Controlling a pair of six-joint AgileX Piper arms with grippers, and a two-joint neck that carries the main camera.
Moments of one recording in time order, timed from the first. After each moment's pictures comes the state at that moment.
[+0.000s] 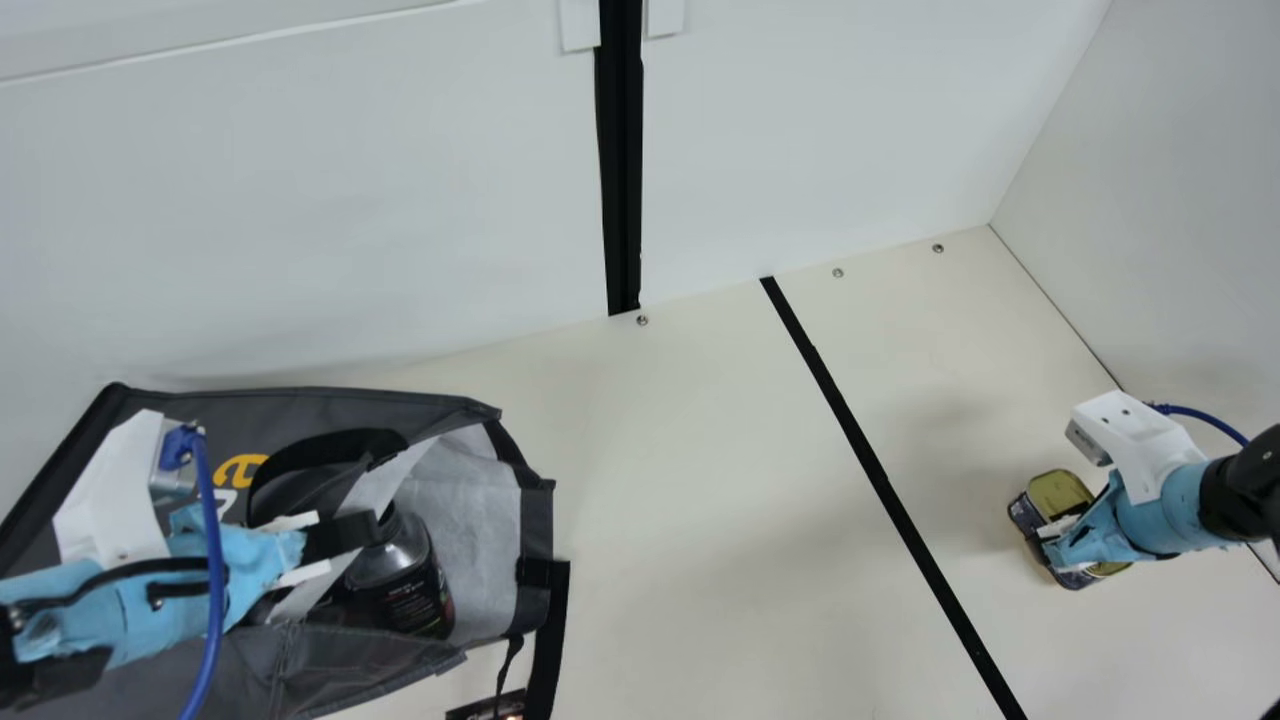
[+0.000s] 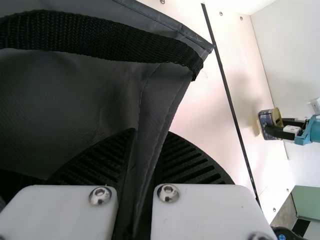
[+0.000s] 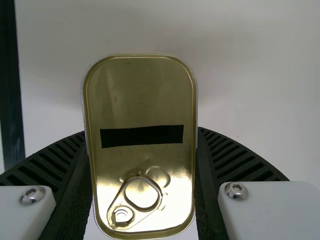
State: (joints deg) left arm -12.6 86.1 -71.2 -48.5 53.9 17.6; right arm -51.3 90.5 -59.0 13.9 48.2 -62.9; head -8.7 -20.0
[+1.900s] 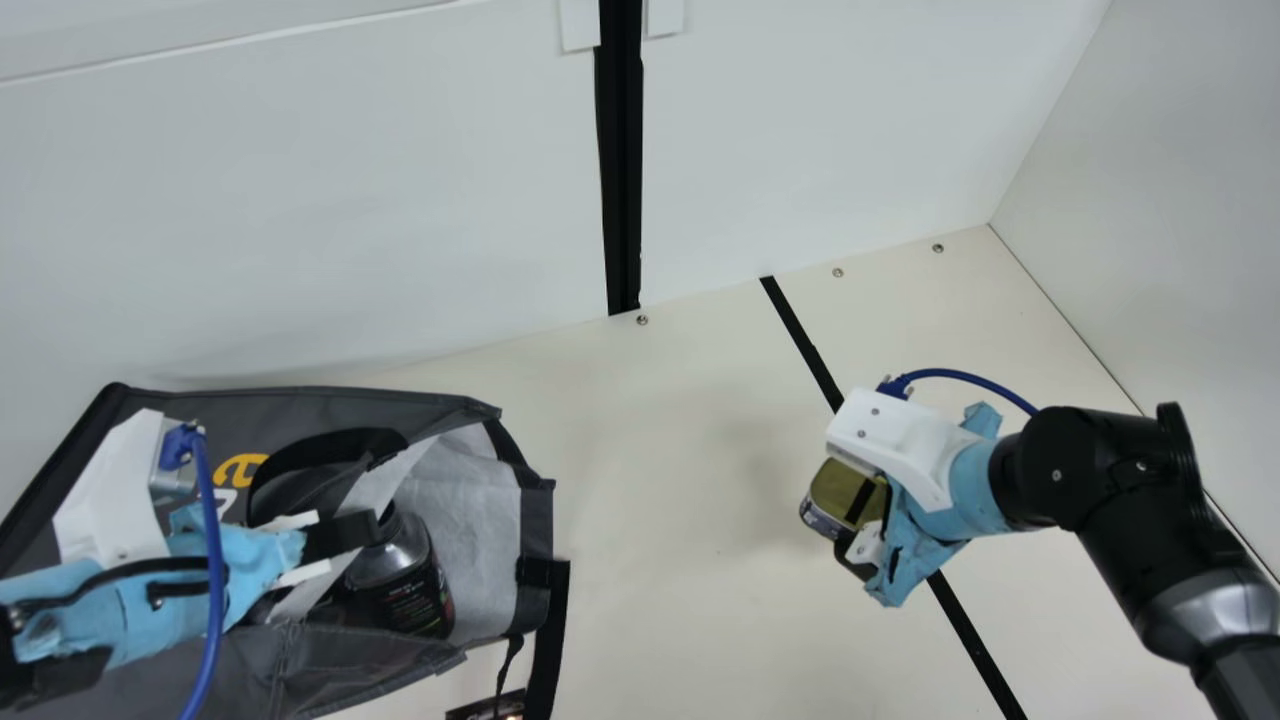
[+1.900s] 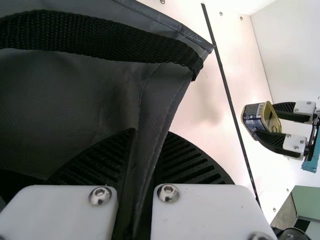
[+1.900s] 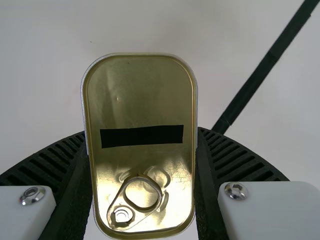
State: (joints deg) left arm -12.6 86.1 -71.2 -48.5 53.9 17.6; right arm -13.8 75.0 -56.9 12.3 56.0 -56.9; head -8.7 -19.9
